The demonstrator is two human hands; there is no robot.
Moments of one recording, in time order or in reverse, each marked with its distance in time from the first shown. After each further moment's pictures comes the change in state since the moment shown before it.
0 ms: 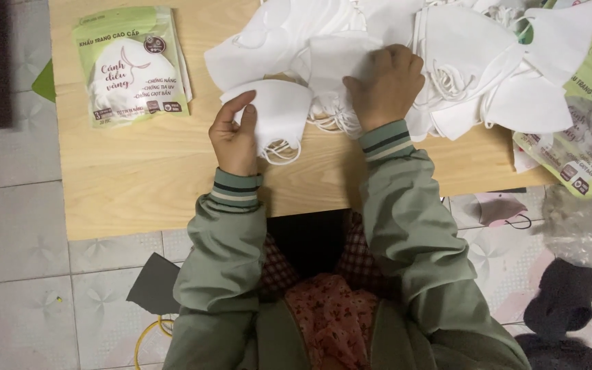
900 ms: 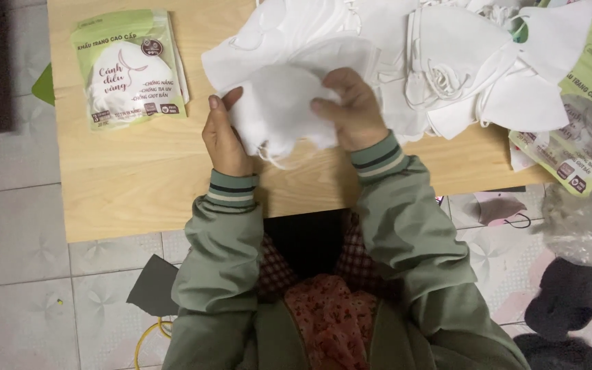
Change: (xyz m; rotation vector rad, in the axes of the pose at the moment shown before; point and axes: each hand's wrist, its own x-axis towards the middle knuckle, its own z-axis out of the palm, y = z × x) left_hand -0.001 0.025 0.006 -0.194 0.064 -0.100; right_hand -0.022 -0.030 -0.026 1.966 -0.564 0.309
